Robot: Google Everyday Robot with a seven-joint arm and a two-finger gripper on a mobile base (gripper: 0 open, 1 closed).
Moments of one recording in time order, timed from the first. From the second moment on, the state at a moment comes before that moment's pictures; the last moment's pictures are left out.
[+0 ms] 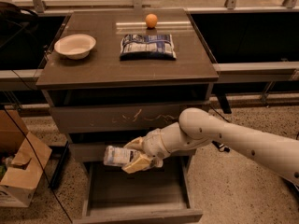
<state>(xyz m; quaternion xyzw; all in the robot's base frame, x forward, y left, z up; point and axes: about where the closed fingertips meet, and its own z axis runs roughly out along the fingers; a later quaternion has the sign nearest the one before) 0.492 0.062 0.615 -0.61 0.62 0.37 0.32</state>
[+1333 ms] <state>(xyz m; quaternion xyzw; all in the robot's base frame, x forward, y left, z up) 0.495 0.063 0.593 -0.62 0.62 0.38 0.31</state>
